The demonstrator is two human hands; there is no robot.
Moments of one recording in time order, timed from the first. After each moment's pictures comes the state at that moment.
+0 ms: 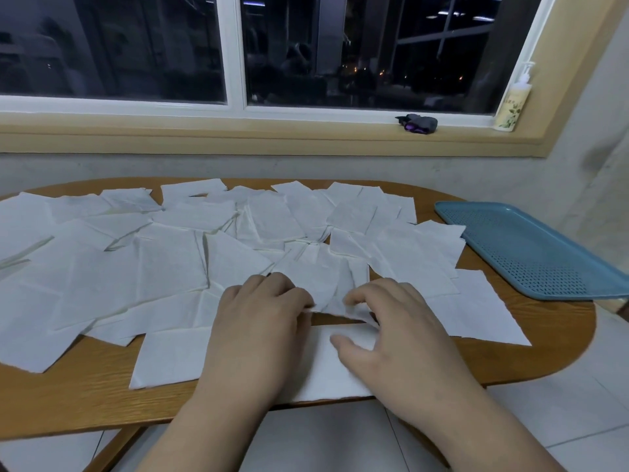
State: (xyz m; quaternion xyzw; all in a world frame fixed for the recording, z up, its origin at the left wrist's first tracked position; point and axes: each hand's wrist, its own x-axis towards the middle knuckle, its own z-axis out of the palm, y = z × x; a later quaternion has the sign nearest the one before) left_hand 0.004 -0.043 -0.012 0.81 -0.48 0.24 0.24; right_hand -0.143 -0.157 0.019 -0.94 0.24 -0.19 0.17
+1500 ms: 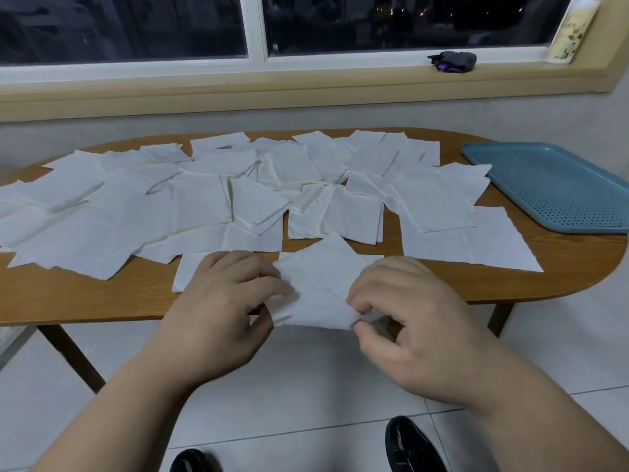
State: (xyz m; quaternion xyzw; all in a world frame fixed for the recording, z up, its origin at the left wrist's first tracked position) left_hand -0.013 0.046 -0.018 0.76 -0.60 0.15 0.20; right_hand -0.191 -0.143 -0.010 -0.94 -0.04 -0.29 0.19
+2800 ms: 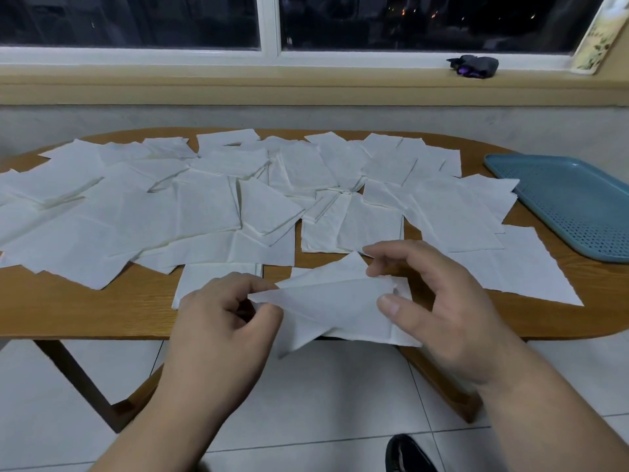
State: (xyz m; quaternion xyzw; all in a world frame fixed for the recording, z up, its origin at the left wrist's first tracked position) left_hand -0.041 0.030 -0.007 0.83 -0.25 0.02 0.50; right_hand -0.159 -0.171 -0.004 -0.88 0.06 -0.24 0.40
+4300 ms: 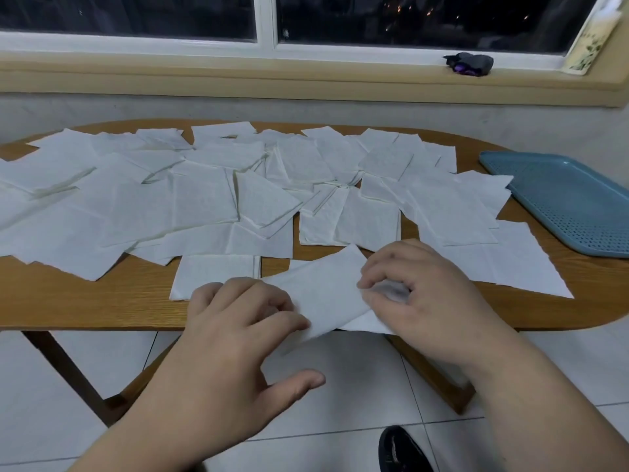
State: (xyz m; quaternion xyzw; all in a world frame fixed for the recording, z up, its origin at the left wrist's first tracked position) left_hand -0.033 0.054 -0.031 0.78 -0.56 0.15 0.23; right_hand -0.147 -0.177 -0.017 -0.94 0.10 -0.21 0.25
